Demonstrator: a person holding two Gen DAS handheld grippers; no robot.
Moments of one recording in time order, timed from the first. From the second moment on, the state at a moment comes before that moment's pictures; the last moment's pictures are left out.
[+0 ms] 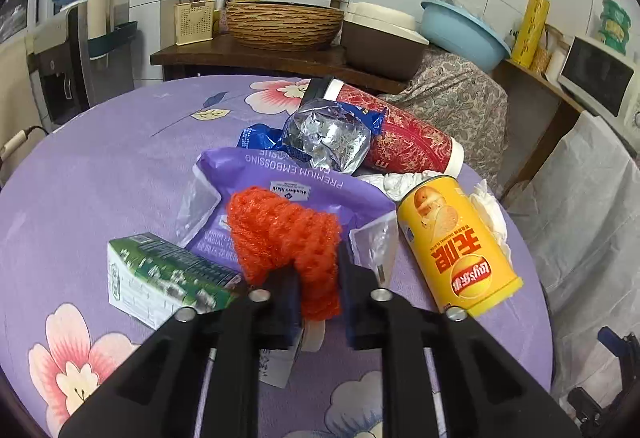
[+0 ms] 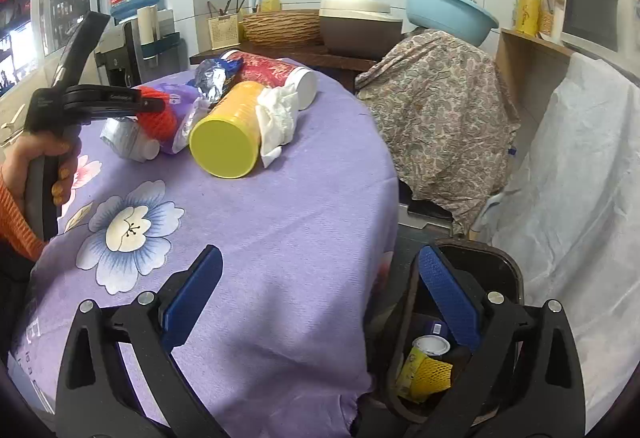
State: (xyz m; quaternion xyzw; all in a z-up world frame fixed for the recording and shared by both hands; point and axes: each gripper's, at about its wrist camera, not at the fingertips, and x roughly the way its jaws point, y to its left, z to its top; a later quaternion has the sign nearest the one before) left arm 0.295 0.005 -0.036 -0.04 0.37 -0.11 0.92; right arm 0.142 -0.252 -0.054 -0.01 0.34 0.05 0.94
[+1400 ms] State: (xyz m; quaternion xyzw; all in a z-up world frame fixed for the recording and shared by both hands) left arm 0.111 0.150 -0.027 -0.15 0.28 0.01 0.95; right arm 0.258 0.073 -0.052 -0.26 0.37 0.34 0.82
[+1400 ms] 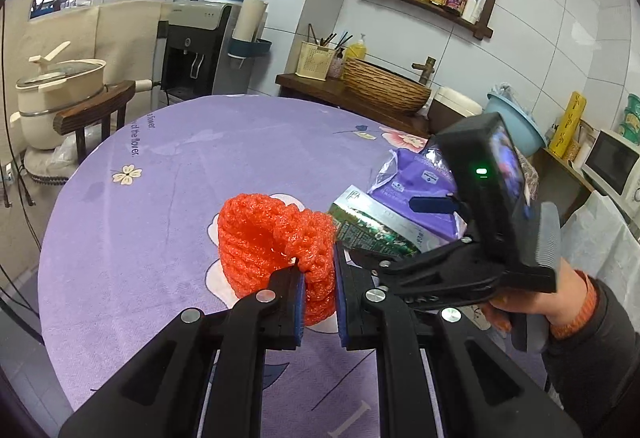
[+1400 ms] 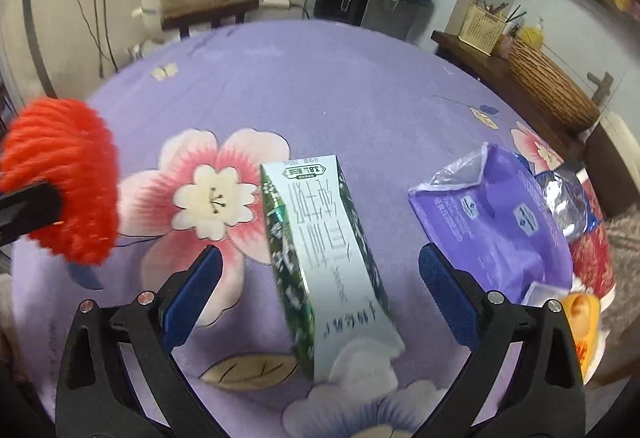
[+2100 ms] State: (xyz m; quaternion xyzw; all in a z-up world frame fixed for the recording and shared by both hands) left arm 0.111 0.108 -0.028 -0.13 0.29 -0.03 0.95; right arm 0.227 -0.001 -0.028 -0.17 0.34 0.32 0.87
